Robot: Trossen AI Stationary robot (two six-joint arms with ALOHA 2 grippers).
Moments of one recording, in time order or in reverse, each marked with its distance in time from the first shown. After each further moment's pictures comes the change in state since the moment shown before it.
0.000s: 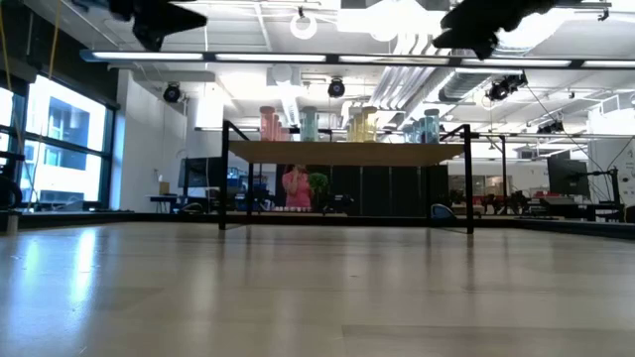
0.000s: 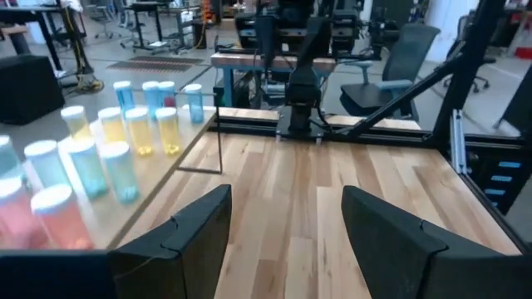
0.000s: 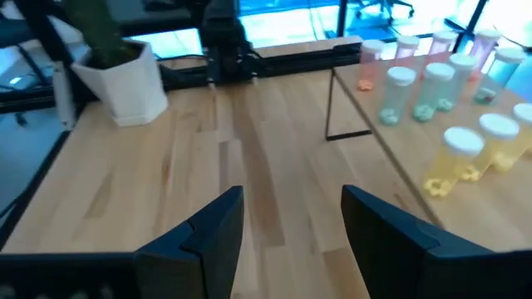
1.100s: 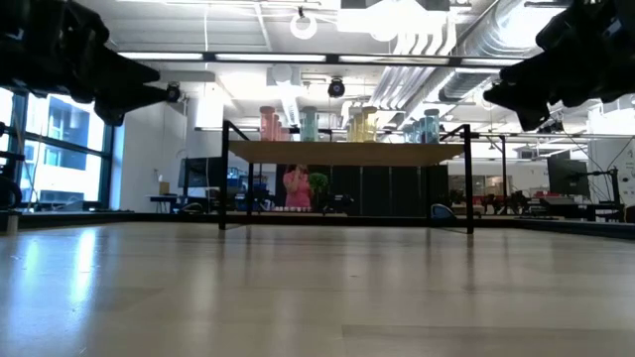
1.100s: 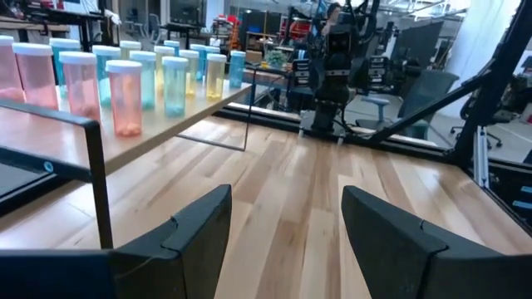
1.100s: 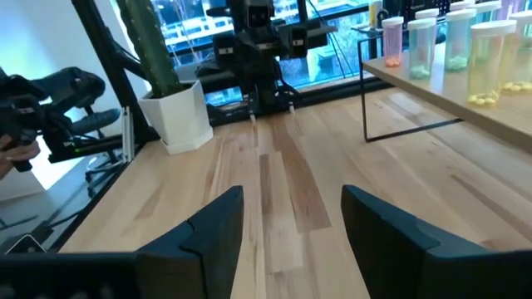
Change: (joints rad) left arm 0.010 -0.545 -0.486 0.049 -0.066 -0.095; right arm 0.095 -0.568 -0.678 0.405 0.003 0.120
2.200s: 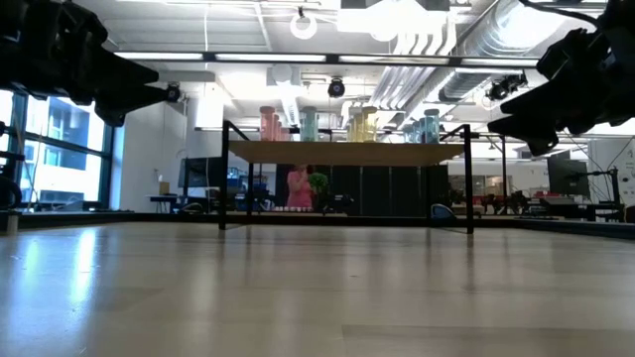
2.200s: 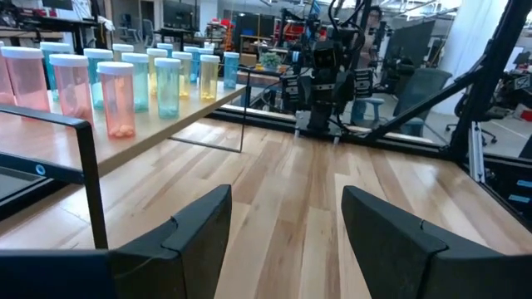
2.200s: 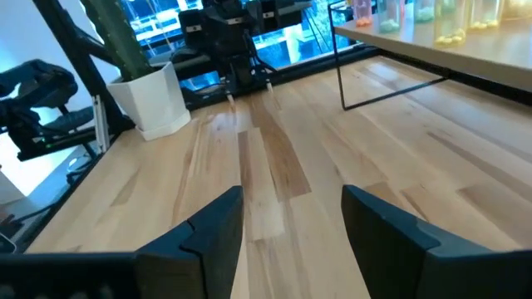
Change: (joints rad) left arm 0.000 -0.023 -0.026 0.017 0.018 0.027; right arm 0.000 -0.092 -0.095 -0.053 0.058 0.067
